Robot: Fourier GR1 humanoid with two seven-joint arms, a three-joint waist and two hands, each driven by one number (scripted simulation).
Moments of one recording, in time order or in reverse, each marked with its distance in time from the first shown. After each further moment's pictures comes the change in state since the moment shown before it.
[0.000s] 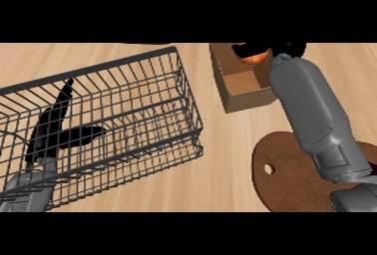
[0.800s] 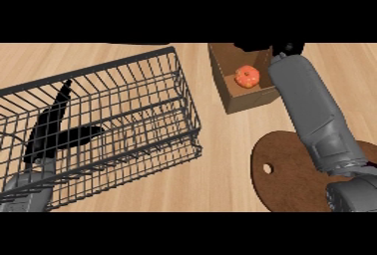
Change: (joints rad) left arm 0.003 -0.012 0.026 0.002 -0.025 -0.015 -0.003; right arm -0.075 0.015 -0.183 0.193 -0.138 -0.280 -0.339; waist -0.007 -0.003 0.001
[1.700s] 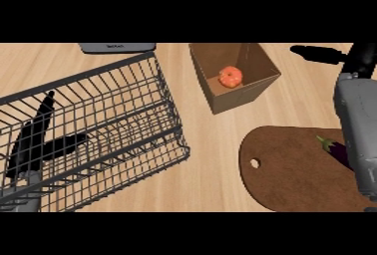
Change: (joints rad) left arm 0.078 -0.004 0.083 -0.028 -0.002 -0.019 -0.017; right arm 0.274 -0.151 -0.153 -0.270 -0.265 0.161 -0.212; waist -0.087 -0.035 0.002
